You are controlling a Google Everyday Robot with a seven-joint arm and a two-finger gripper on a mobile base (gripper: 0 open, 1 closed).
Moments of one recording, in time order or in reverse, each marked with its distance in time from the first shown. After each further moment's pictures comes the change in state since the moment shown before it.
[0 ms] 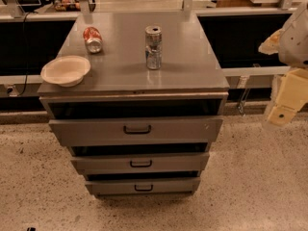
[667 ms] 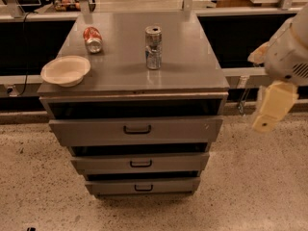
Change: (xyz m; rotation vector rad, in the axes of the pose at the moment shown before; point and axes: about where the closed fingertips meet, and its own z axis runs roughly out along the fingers) arm -0.007 0.002 0.029 0.002 -0.033 0.001
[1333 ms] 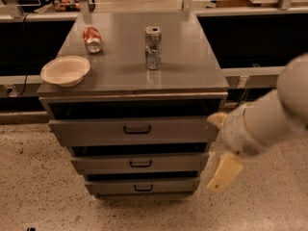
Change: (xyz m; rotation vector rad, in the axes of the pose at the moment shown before) arm -0.027 0.090 0.133 -0.140 -0.241 0.024
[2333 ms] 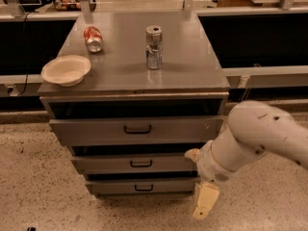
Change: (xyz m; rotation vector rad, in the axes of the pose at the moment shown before) arm 0.033 0.045 0.114 -0.236 0.029 -0.067
